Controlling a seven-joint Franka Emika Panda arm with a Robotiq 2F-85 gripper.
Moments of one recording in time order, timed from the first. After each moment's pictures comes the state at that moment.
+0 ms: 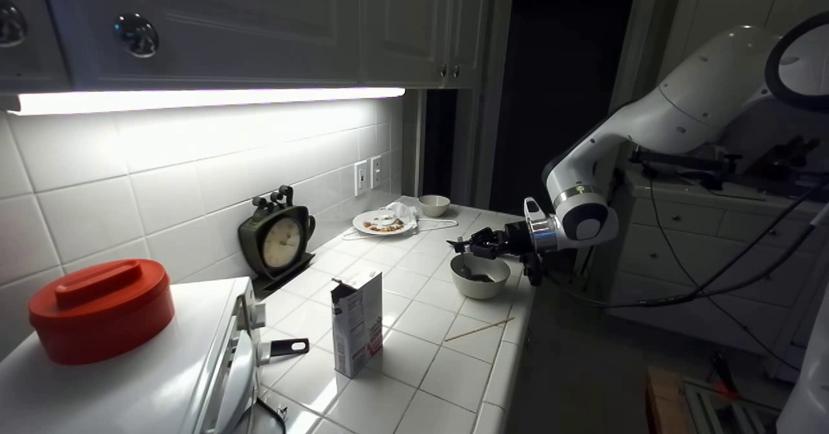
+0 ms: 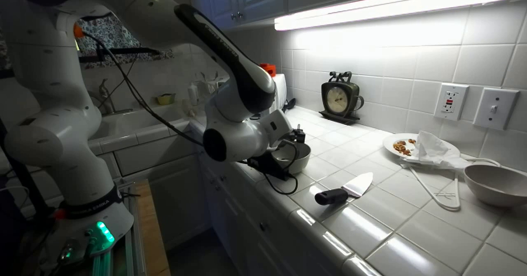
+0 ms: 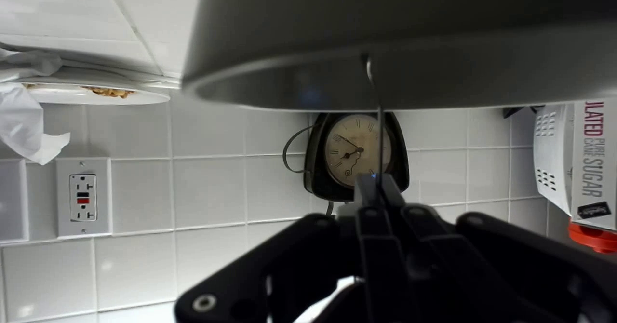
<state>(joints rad) -0.28 0.16 -0.29 -2.38 2.02 2.15 -2.55</state>
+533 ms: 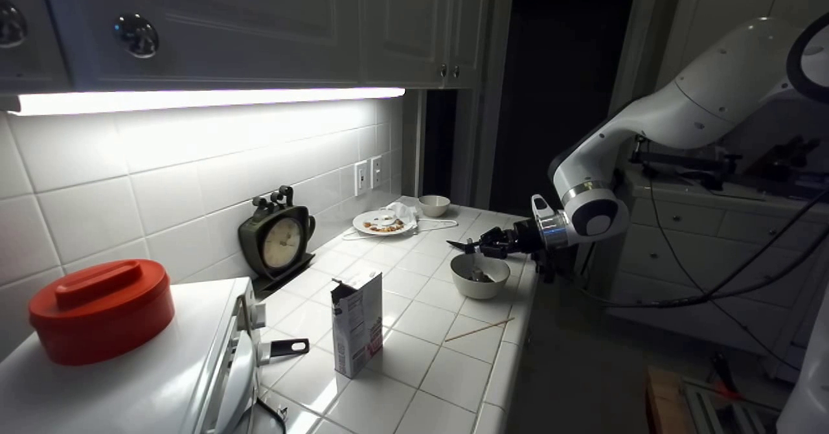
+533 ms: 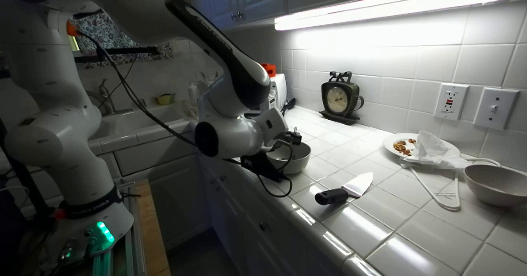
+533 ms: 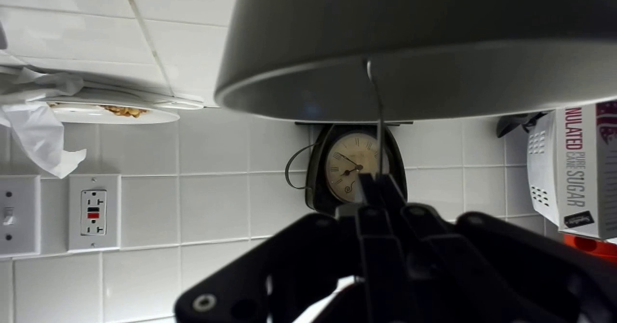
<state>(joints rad) -0.28 0.10 -0.31 -2.42 1.94 2.22 -2.51</state>
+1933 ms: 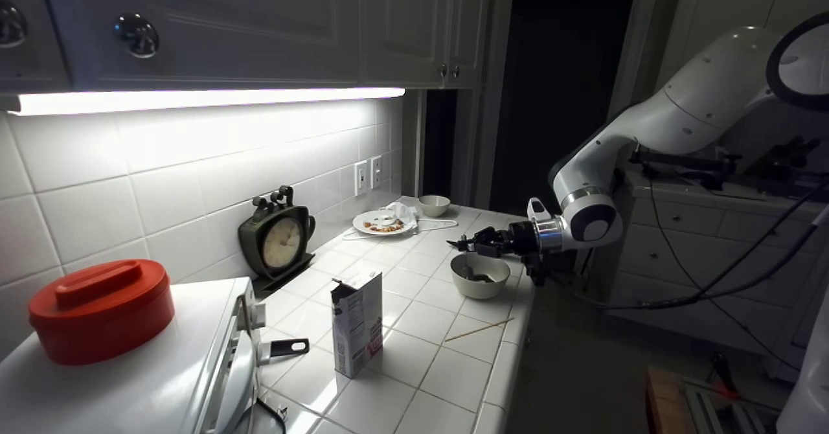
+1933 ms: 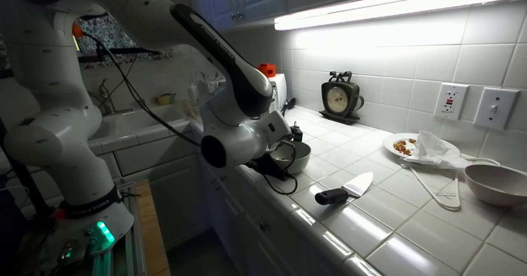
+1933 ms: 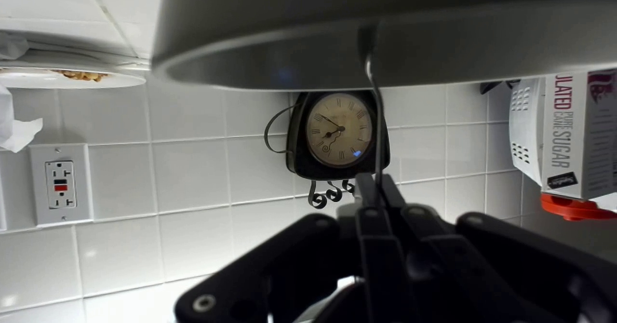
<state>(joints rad) -0.29 0.15 -0.32 -2.41 1.98 2.05 -2.54</state>
